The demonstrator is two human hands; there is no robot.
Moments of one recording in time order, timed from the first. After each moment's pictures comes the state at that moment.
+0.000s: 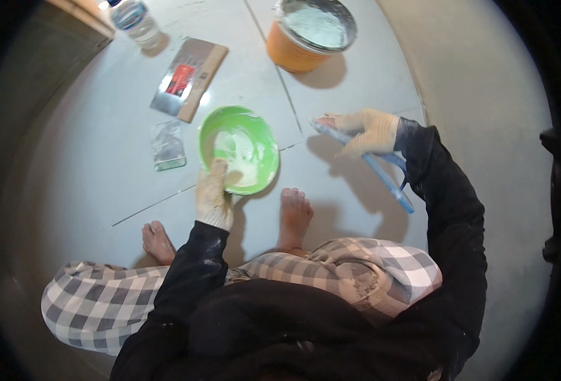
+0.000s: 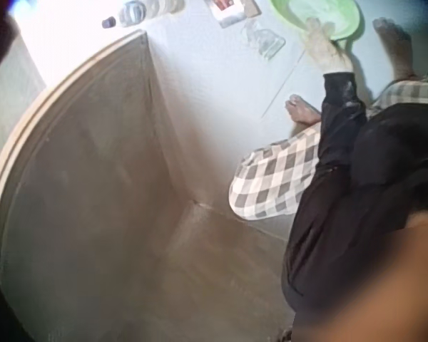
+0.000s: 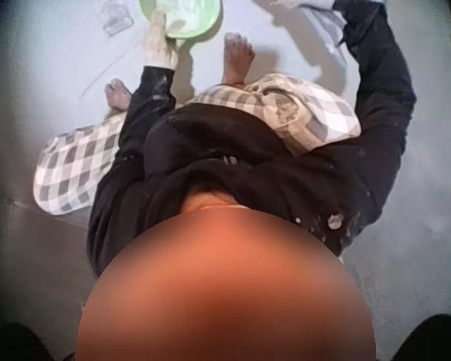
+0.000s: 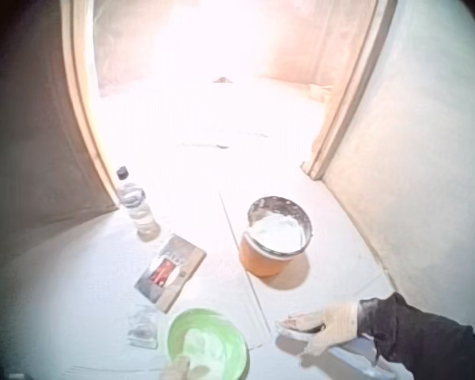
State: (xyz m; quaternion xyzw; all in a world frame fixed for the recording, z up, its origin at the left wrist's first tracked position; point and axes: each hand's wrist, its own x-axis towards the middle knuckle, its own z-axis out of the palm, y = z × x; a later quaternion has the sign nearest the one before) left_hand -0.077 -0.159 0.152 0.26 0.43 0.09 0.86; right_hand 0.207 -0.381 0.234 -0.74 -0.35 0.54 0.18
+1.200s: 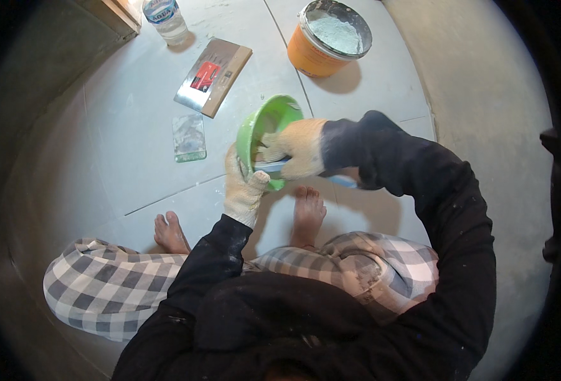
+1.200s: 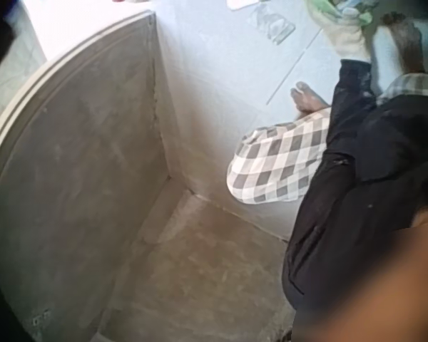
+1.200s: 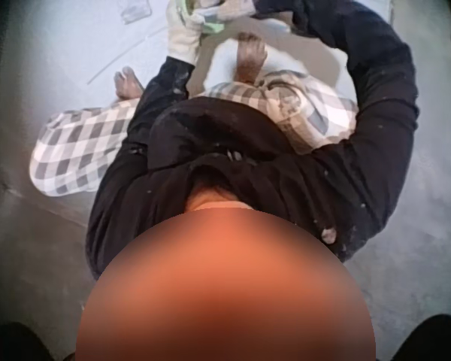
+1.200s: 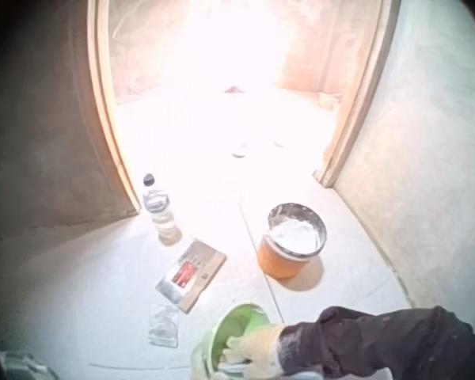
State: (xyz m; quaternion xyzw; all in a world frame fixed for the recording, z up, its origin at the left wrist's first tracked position) left_hand -0.070 -0.186 0.150 0.46 0.29 0.14 0.83; right_hand 0.130 -0.263 0.224 -0.64 -0.62 0.44 0.11
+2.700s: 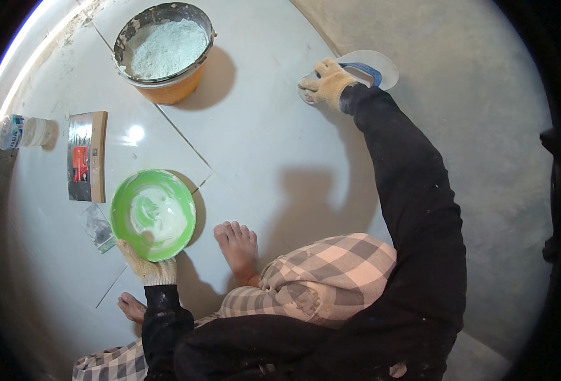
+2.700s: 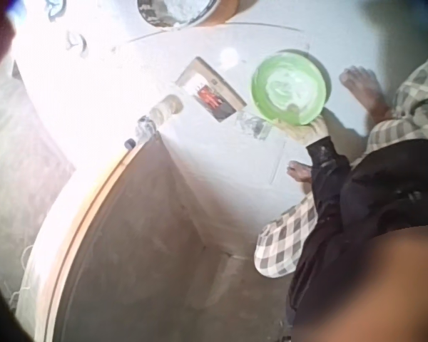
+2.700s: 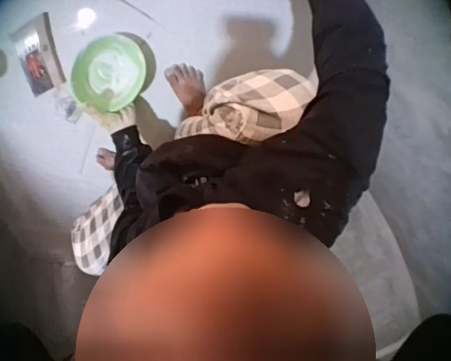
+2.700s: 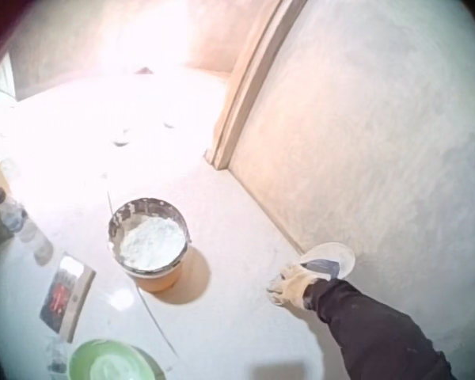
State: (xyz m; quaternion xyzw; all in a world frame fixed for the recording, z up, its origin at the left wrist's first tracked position) left_hand -0.081 -0.150 0.140 0.16 0.41 0.16 0.88; right_hand 0.283 -0.516 0.216 -0.70 -0.53 0.17 -0.45
